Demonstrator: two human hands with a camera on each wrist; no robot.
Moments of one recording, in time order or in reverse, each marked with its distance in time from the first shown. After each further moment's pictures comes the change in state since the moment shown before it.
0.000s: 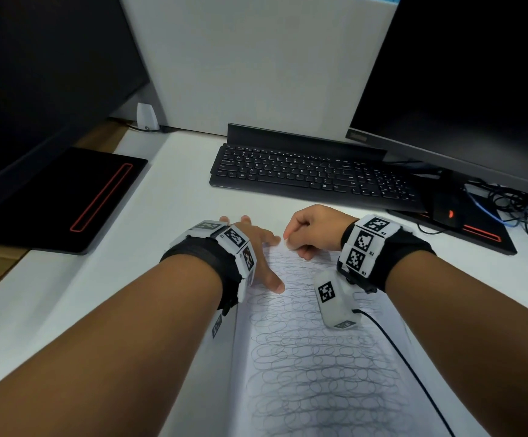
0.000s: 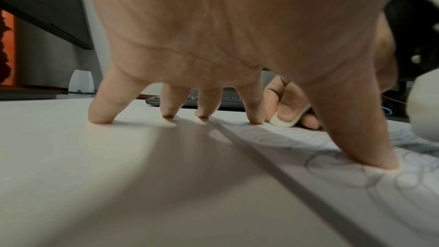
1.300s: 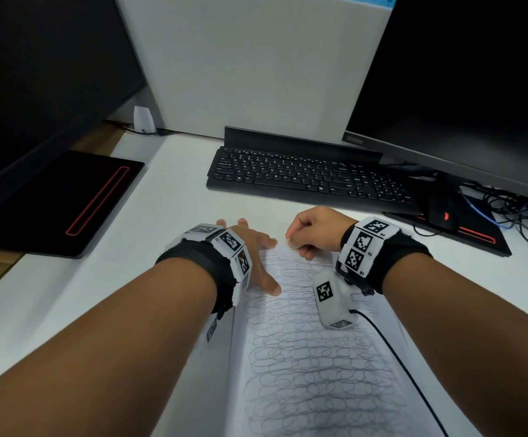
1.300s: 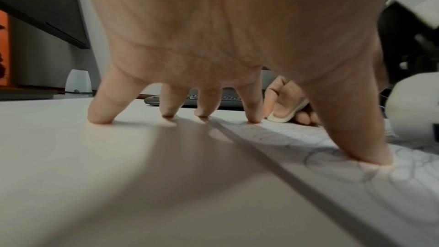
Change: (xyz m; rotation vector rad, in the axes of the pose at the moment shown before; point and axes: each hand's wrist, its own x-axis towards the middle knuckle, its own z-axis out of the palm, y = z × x) left_hand 0.001 0.000 0.002 0.018 0.014 -0.002; right_hand 0.005 0.008 -0.006 0.018 0.026 0.009
